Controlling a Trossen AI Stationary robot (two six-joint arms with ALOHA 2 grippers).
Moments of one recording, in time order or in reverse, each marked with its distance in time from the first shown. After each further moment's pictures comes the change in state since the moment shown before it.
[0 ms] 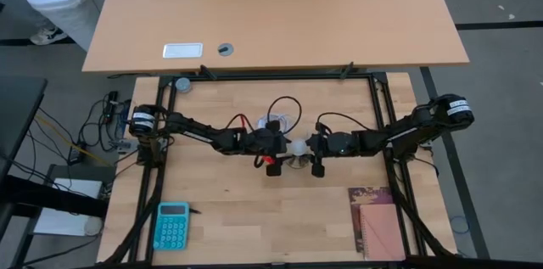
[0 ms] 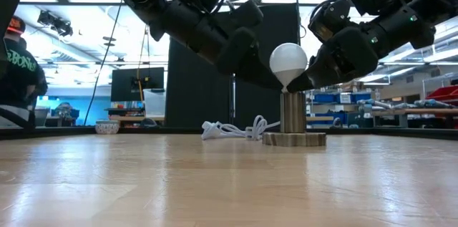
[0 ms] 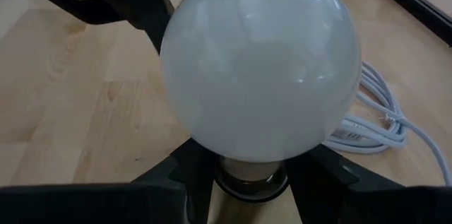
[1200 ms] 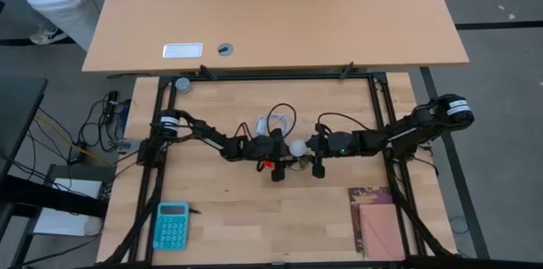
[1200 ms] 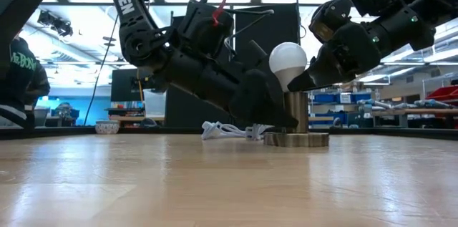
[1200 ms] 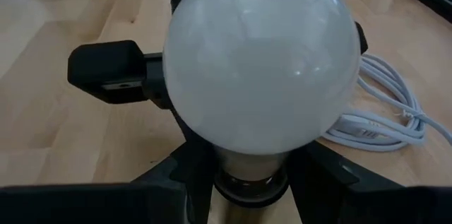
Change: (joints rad) left arm 0.009 0.246 -0.069 0.463 0.075 -0.135; right arm -0.008 0.000 -0.010 0.023 -0.041 0.045
